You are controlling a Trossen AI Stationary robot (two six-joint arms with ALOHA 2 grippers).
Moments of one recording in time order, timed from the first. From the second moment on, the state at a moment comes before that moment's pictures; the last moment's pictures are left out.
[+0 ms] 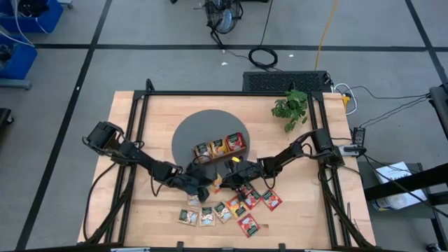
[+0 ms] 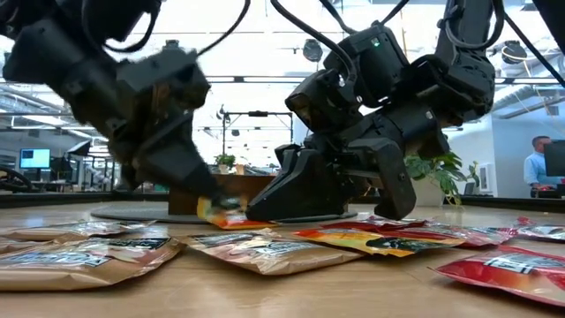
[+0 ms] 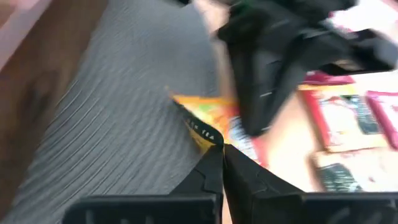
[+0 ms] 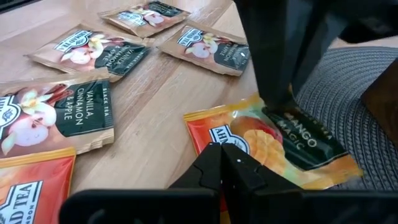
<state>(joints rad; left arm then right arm) -0.42 1.74 0.69 0.32 -0.39 -0.83 0.19 2.13 0.76 0.72 -0.10 -0.20</state>
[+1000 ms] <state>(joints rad) -0.60 1.75 1.04 -0.12 -0.68 -0.60 0.35 1.70 0.59 0.84 0.03 -0.07</state>
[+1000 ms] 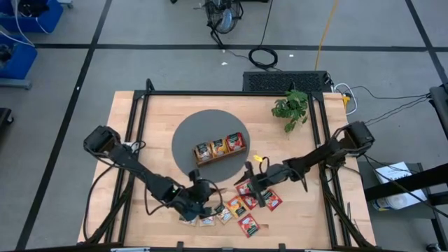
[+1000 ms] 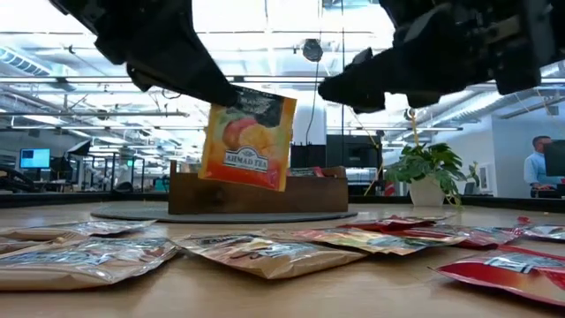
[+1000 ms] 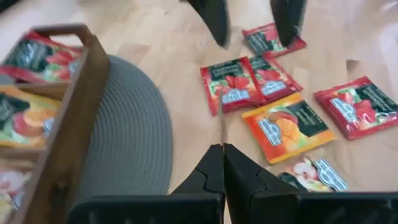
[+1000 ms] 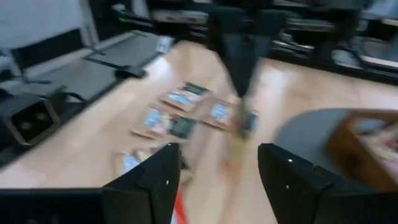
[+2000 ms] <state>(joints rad) -0.56 1.78 1.04 -0.06 -0.67 -0.53 0.29 1.81 0.68 0.83 -0.05 -0.07</state>
